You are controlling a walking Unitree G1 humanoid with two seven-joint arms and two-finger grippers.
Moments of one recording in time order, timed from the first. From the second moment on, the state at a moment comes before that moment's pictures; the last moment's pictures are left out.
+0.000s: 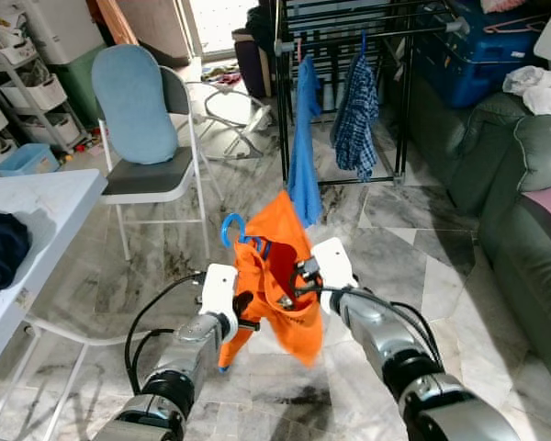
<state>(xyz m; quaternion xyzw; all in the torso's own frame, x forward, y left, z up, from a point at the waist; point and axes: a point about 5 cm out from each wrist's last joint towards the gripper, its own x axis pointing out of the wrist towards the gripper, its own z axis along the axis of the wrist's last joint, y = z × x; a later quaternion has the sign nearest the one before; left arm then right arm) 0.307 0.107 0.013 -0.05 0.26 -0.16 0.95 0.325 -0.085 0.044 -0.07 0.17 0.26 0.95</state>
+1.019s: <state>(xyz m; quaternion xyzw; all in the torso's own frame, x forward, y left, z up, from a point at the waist) 0.286 0.150 0.009 -0.04 0.20 -0.05 0.98 0.270 -0.135 0.050 -0.03 0.07 0.22 0.97</state>
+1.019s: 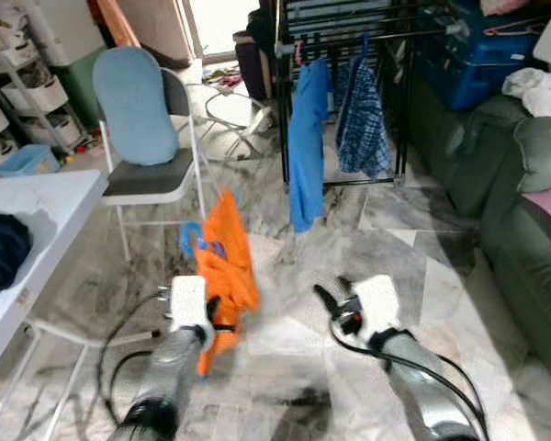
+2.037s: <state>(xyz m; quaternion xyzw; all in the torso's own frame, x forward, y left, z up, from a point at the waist) 0.205 0.180 0.026 -0.03 0.16 -0.01 0.99 0.257 -0.169 0.054 -0.04 0.09 0.12 0.99</state>
